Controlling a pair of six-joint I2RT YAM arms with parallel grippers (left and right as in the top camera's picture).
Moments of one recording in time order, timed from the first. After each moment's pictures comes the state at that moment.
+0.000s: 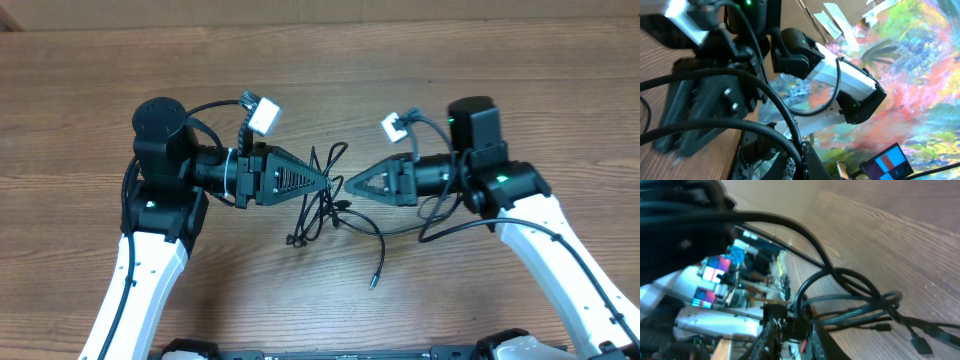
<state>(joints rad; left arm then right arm) -0.16 1.22 0.97 0.13 1.56 -0.83 0.31 1.37 1.03 -0.43 -1.16 0.34</state>
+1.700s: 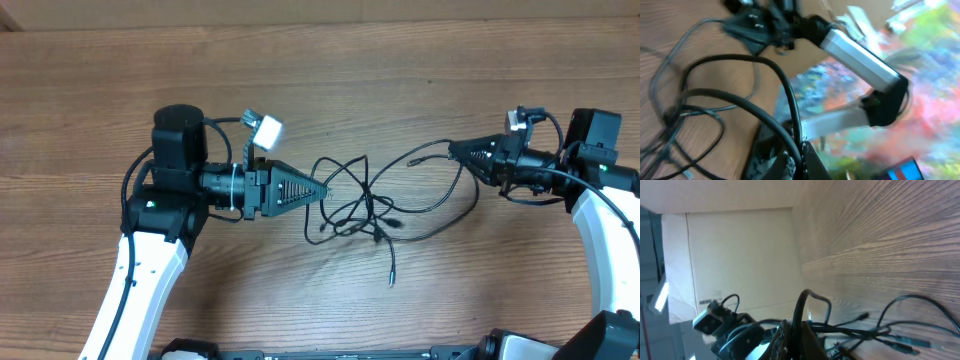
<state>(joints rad) -0.16 1.22 0.97 -0.37 1.42 -0.40 -0.28 1.42 1.02 -0.70 -1.27 0.52</state>
